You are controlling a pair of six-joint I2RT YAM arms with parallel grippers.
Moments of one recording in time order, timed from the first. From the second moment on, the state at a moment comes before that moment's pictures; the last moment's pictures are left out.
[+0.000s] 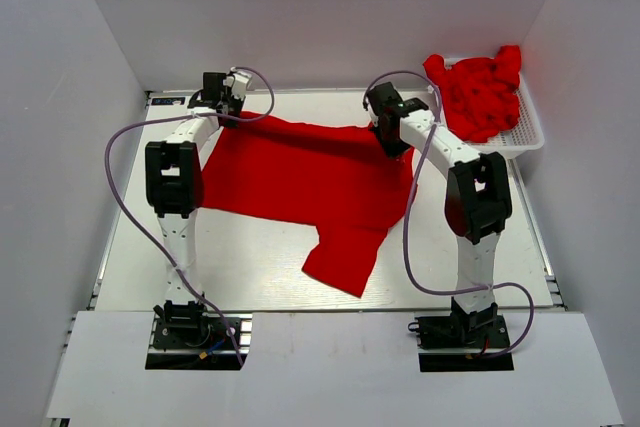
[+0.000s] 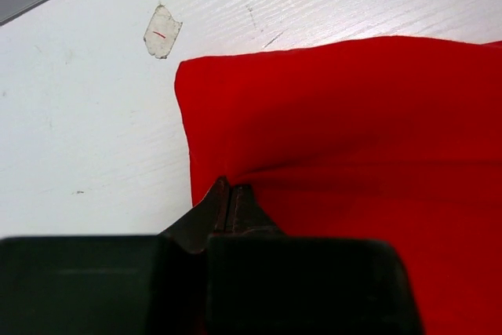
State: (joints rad) left arm -0.05 2.32 1.90 -0.31 0.04 0.35; right arm 0.43 2.04 1.73 -0.84 0.30 -0.17
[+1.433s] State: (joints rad) left arm -0.03 2.28 1.88 -0.44 0.05 0.43; right arm 0.47 2.10 1.85 -1.16 -0.10 -0.09
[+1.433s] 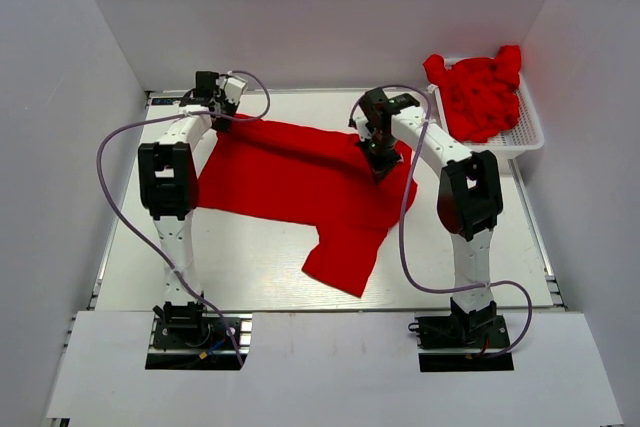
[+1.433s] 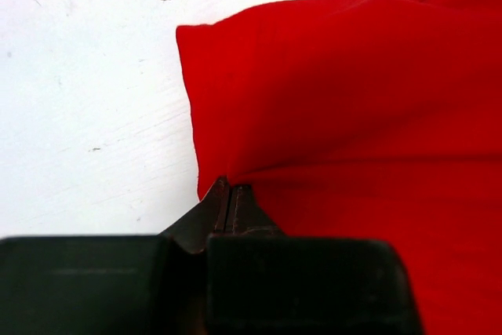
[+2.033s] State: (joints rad) left arm -0.02 2.24 1.84 -0.58 0.08 0.51; right arm 0.46 2.10 1.79 -1.15 -0.15 -0.08
